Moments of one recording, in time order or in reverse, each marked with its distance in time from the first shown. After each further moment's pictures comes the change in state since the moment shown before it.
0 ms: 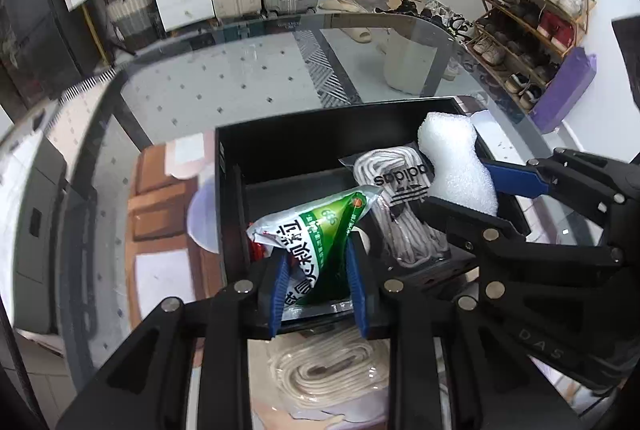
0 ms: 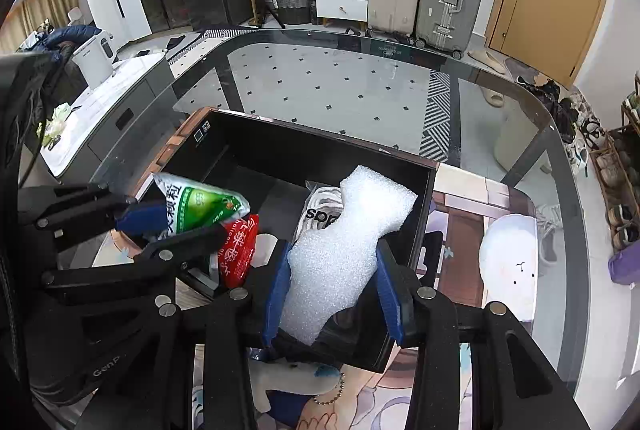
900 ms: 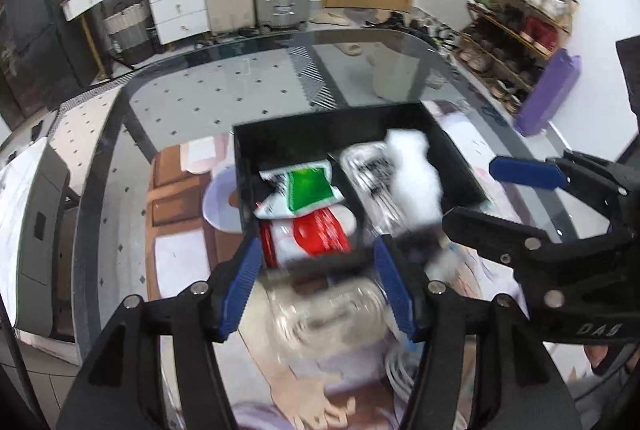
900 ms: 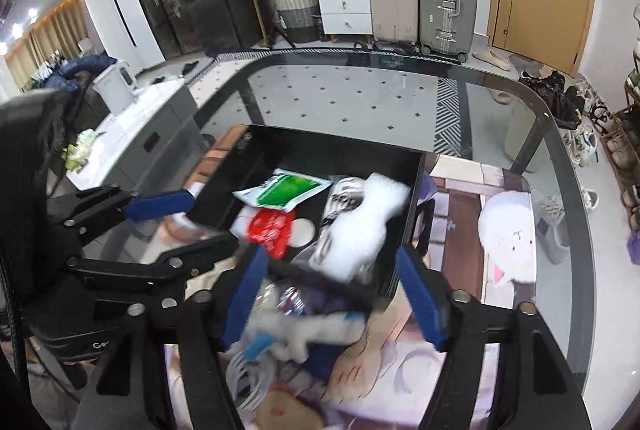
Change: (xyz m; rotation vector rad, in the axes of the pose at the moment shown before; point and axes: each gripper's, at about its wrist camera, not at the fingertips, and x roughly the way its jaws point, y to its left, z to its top) left arm -0.044 0.011 -0.024 0.014 -0.037 -0.063; right arm -0.070 0.003 -0.032 0.091 -0.068 0.119
